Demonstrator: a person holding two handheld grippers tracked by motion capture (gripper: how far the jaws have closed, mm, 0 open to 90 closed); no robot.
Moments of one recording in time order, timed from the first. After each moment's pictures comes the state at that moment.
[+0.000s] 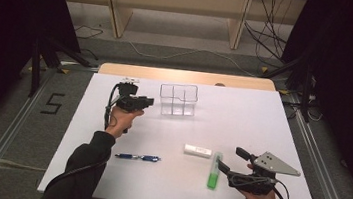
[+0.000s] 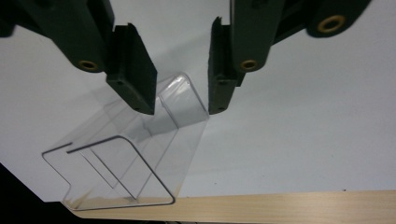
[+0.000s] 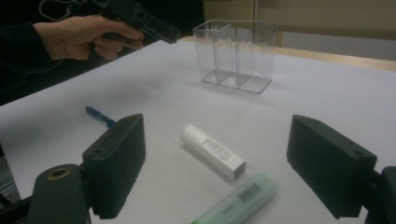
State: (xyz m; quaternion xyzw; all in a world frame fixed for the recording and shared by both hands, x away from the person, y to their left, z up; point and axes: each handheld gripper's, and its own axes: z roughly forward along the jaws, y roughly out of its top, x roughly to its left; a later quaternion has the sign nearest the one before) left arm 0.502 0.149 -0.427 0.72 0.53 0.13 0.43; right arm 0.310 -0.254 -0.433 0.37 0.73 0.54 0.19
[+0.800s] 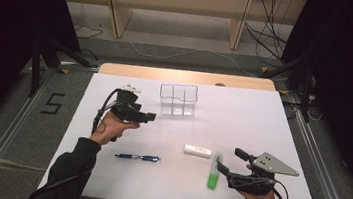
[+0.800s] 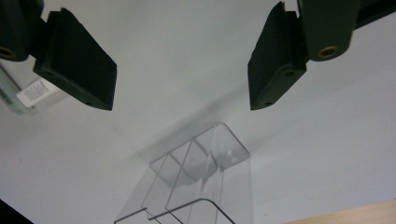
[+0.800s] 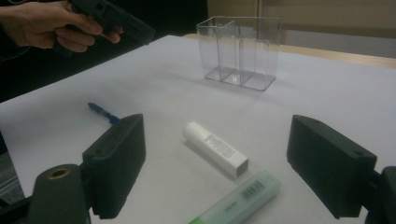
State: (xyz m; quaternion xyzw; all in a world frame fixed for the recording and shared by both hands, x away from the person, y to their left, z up) left arm 0.461 0.148 -0.410 0.80 0.45 0.10 0.40; right arm 0.309 -0.253 -0.436 0.37 0.73 0.54 0.19
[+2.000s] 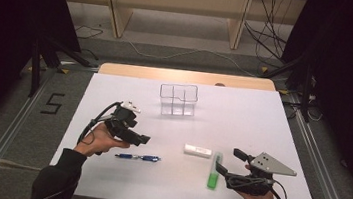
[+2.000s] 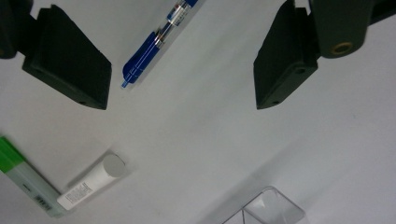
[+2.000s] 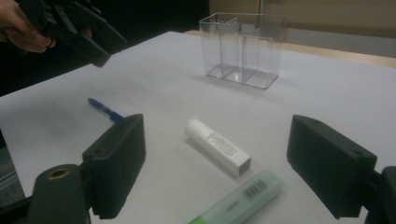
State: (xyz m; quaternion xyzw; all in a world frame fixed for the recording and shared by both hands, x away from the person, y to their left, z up) left arm 0.416 0.150 -0.408 0.87 0.37 0.07 0.32; right arm 0.310 -0.250 -0.437 0.36 0.74 0.54 0.19
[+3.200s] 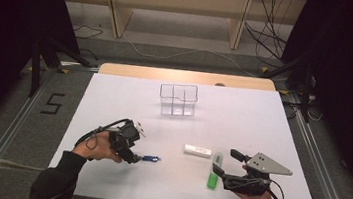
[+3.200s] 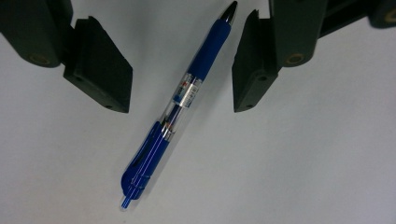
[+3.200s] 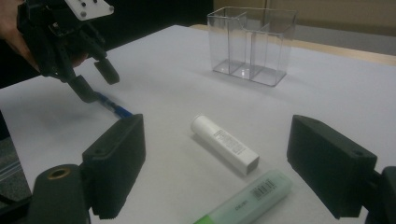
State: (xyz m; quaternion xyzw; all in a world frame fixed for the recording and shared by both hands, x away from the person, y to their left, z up) left arm 0.403 0.138 -0.443 0.95 0.26 0.03 0.16; right arm 0.309 -0.243 -0.437 0.35 0.75 0.53 0.19
